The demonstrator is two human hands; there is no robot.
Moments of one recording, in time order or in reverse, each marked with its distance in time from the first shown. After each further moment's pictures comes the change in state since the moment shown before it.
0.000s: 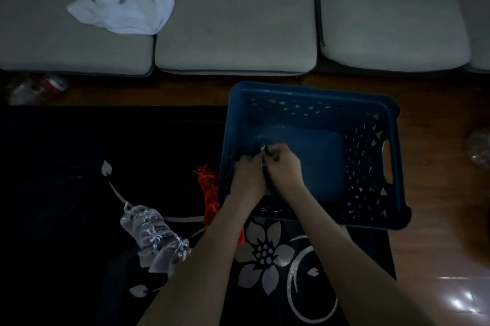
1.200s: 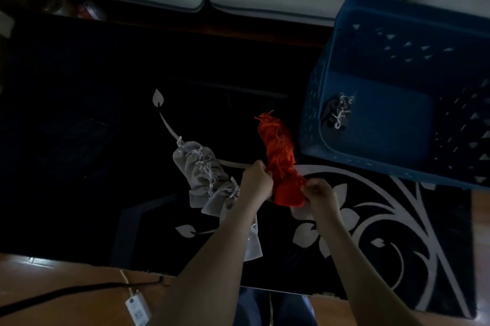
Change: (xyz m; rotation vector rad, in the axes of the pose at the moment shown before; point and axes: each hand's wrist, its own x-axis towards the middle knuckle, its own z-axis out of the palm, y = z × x) left_hand -0.052 -0.186 0.042 -0.330 -0.019 -0.359; right_hand -0.085 0.147 0.134 0.175 -0.016 0.269
